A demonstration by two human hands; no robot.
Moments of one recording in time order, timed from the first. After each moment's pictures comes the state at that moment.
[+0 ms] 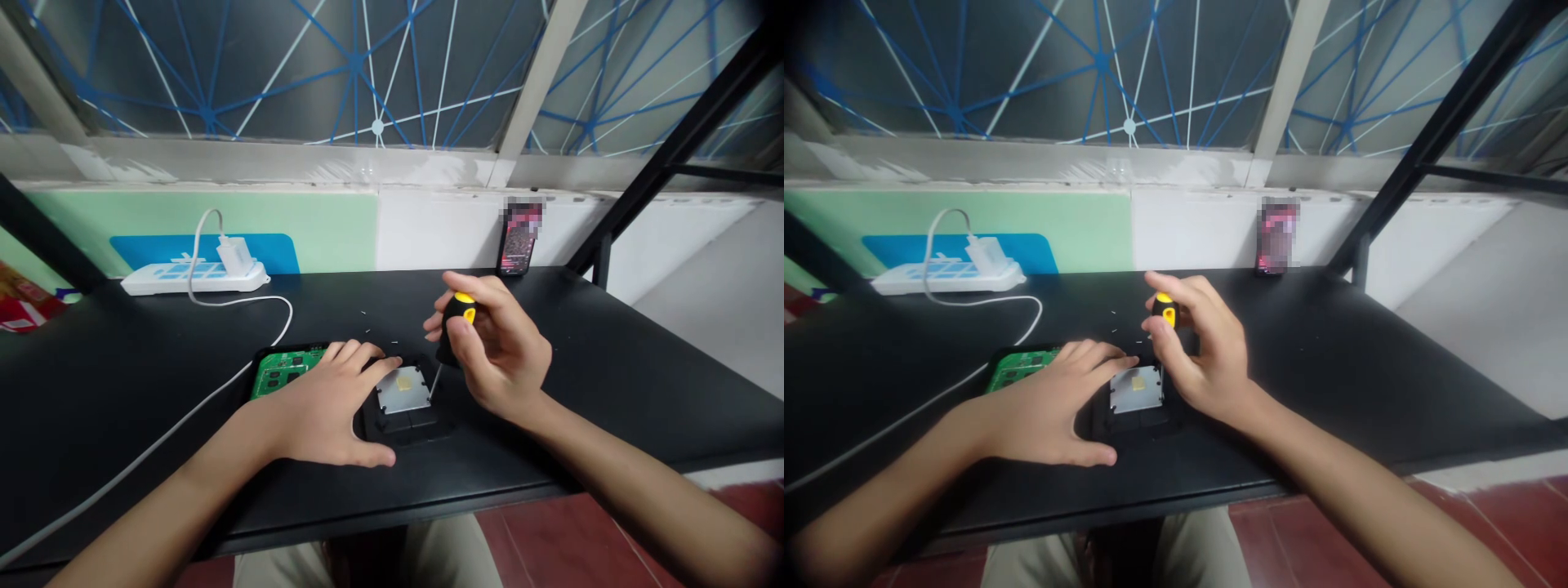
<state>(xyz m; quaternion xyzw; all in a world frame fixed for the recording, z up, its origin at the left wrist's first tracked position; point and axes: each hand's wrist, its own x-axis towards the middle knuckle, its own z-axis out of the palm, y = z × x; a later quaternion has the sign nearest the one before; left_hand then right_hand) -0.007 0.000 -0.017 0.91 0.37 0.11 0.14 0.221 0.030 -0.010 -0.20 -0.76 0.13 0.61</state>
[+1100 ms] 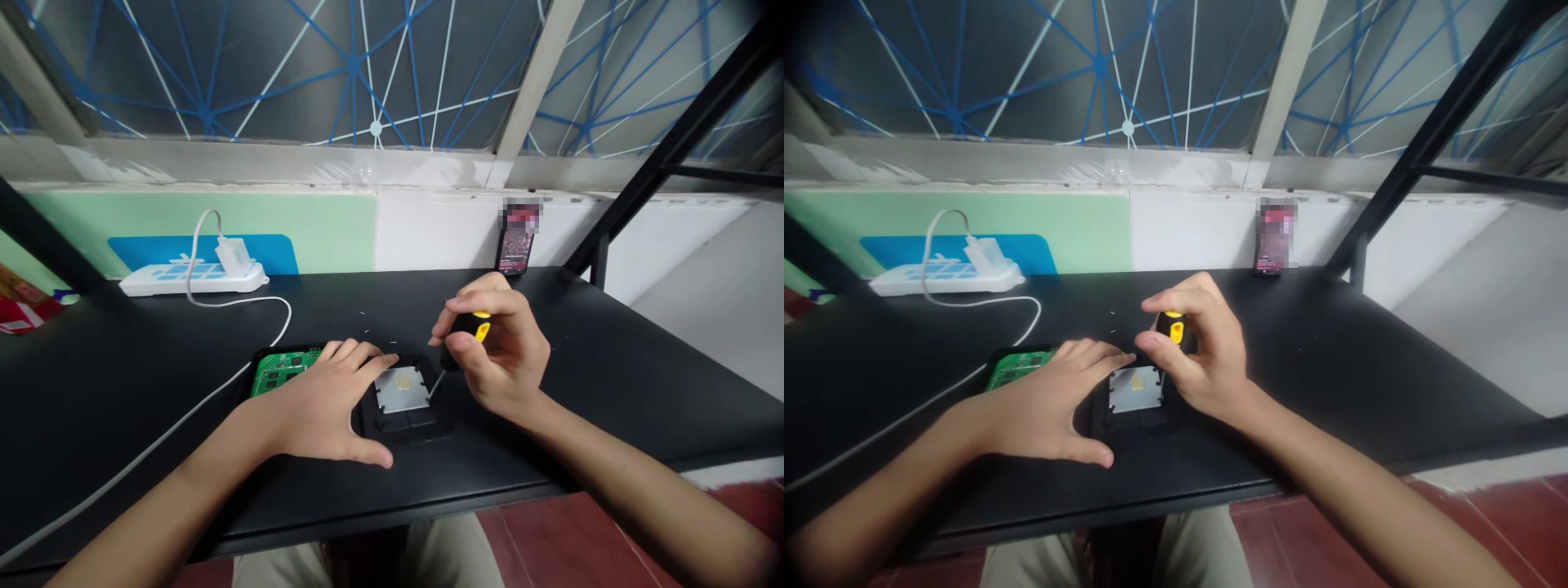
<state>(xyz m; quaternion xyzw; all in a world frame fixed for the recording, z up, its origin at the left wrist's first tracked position) -0.010 0.003 -0.018 0.91 0.36 0.10 0.15 0.226 0.037 -0.010 -0.17 -0.76 0.09 0.63</state>
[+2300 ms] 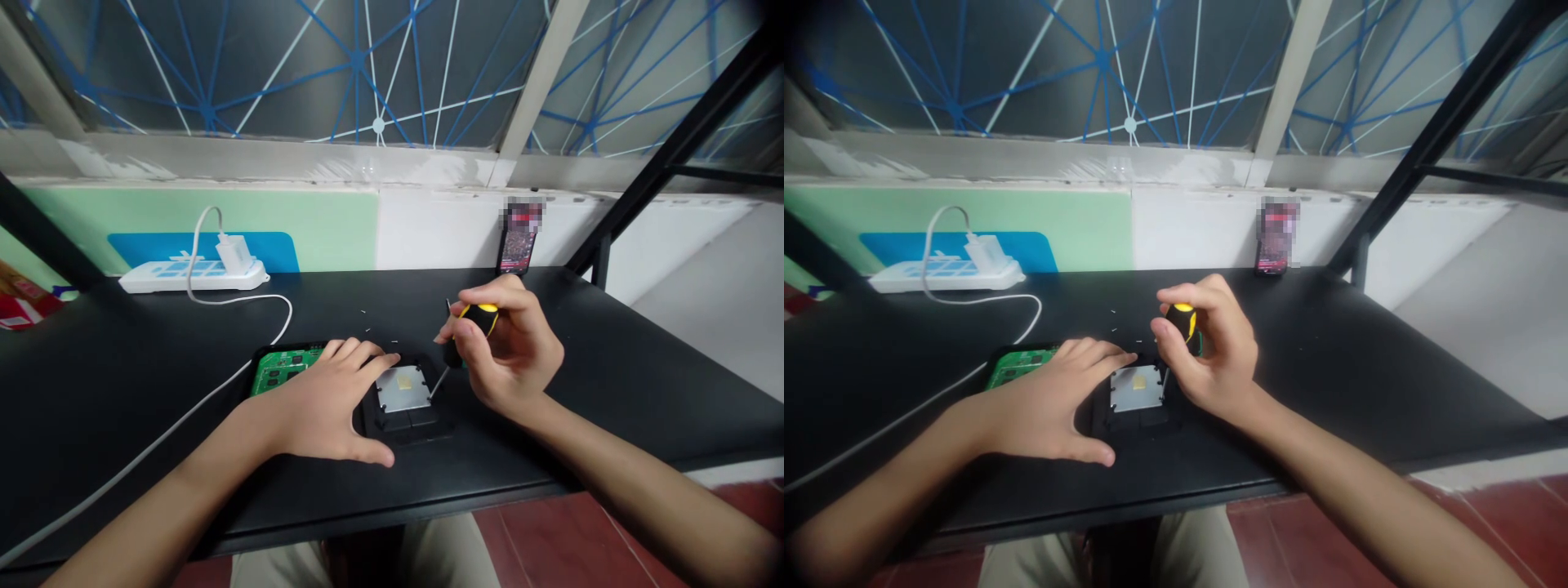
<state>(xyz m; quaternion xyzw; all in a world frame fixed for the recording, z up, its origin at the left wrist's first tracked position) -0.009 0.003 -0.019 0.91 0.36 0.12 0.15 0.224 0.035 -0.013 -0.19 -0.73 0.06 0.65</state>
